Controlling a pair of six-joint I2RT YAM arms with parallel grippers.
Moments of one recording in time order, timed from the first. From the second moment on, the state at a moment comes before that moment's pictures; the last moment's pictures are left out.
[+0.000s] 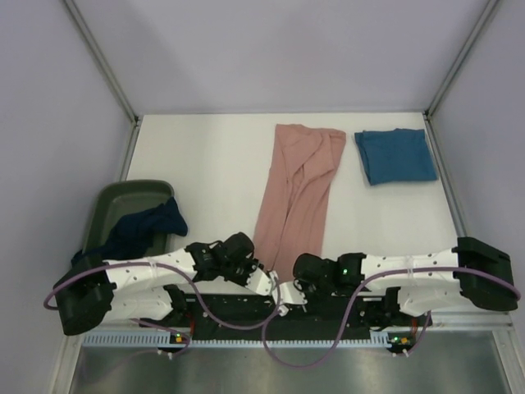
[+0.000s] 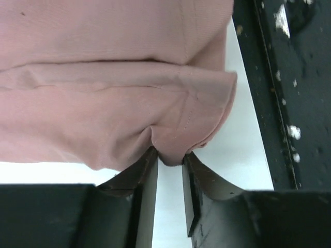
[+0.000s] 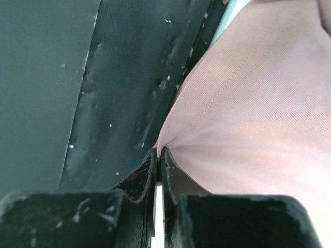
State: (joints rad) left arm -1.03 1.11 0.47 -0.42 0.19 0.92; right arm 1.35 1.25 0.58 -0.45 -0.16 -0.58
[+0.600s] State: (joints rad) left arm -0.95 1.22 0.80 -0.52 0.17 0.75; right arm 1.02 0.96 0.64 -0.56 -0.17 -0.53
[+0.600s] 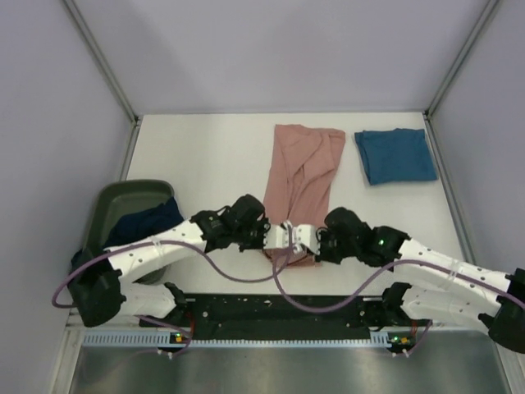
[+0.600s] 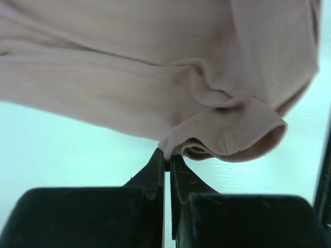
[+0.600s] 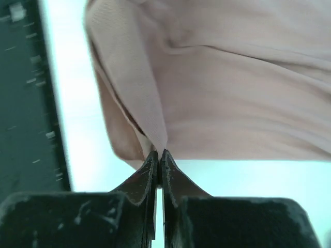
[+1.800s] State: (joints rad) left arm -0.53 2.21 1.84 -0.60 0.00 0.47; right arm 0.20 1.84 1.27 -0.22 -0.23 -0.50
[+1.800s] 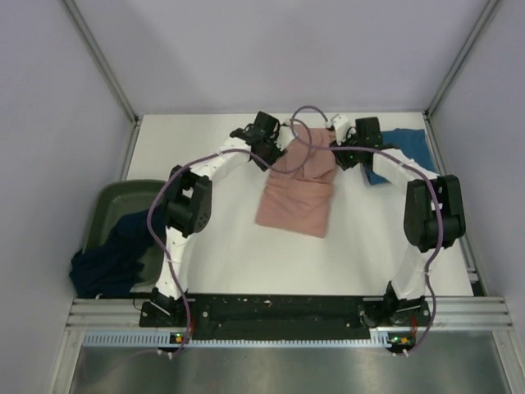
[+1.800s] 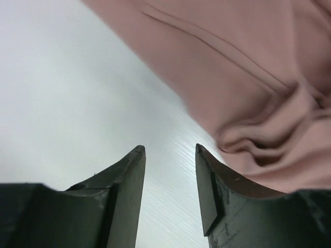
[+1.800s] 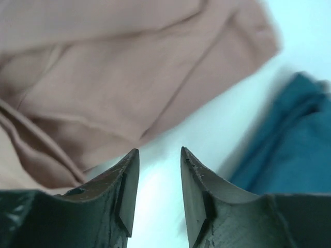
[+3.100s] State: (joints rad) left arm -0.62 1.76 1.09 -0.49 0.31 0.89; right arm 0.71 1.37 0.68 -0.34 -0.14 -0.67
